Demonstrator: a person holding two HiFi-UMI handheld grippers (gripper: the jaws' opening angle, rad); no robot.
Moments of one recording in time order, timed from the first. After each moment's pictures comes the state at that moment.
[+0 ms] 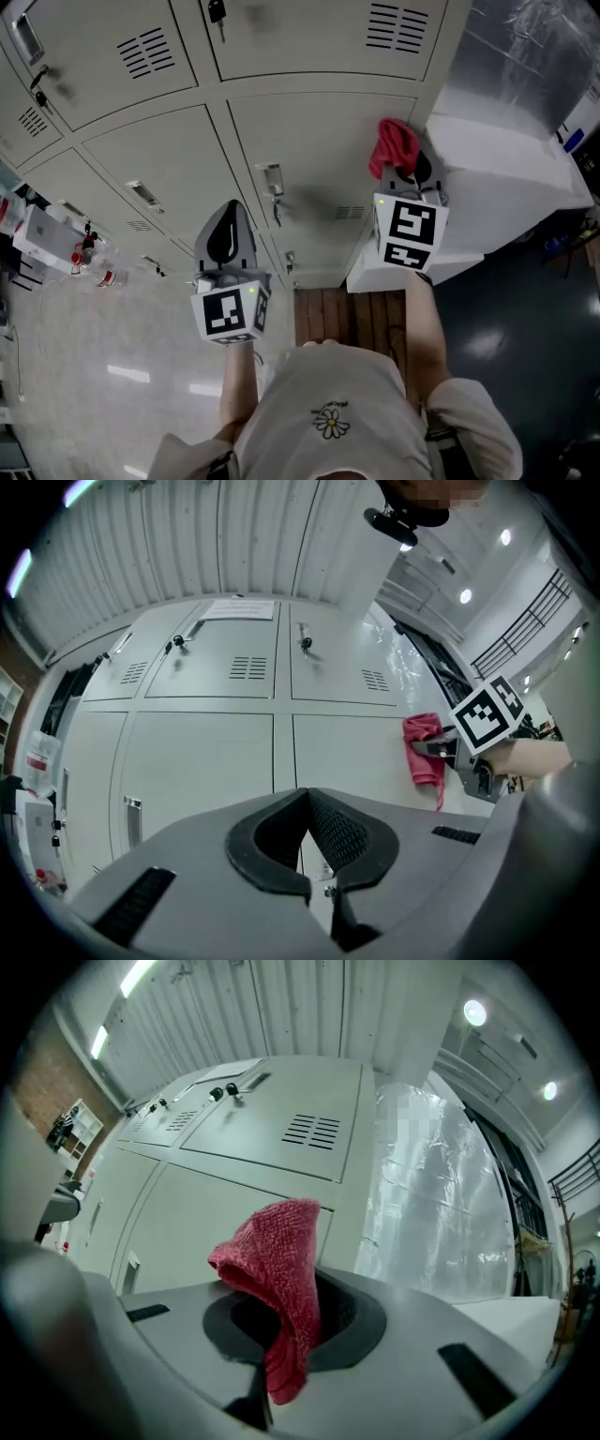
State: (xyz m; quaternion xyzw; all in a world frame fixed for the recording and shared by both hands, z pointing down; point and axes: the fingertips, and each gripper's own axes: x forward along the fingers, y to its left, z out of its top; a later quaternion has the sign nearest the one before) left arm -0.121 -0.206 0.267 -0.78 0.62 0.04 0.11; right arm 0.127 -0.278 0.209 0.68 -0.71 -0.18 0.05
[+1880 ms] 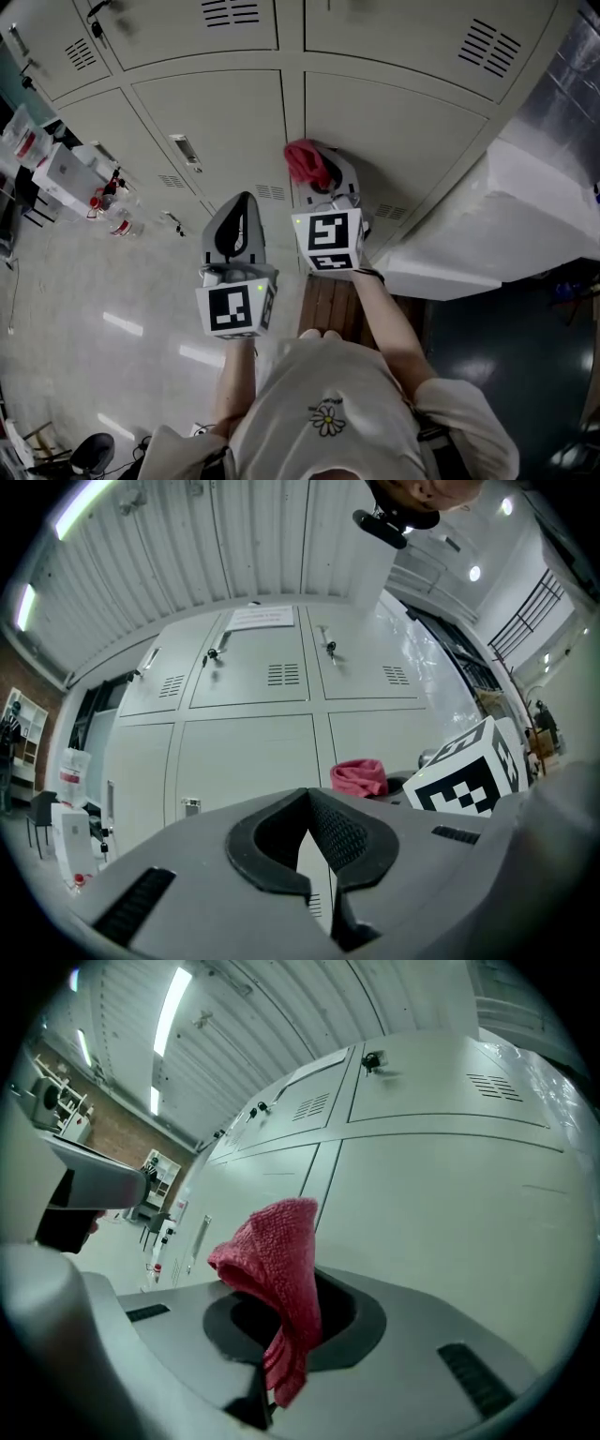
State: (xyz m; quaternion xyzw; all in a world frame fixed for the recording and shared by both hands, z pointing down) left arm -0.179 -0.177 0.278 -0.73 0.67 0.02 0.10; right arm -0.112 -0.282 0.291 0.47 -0.86 -0.18 0.05
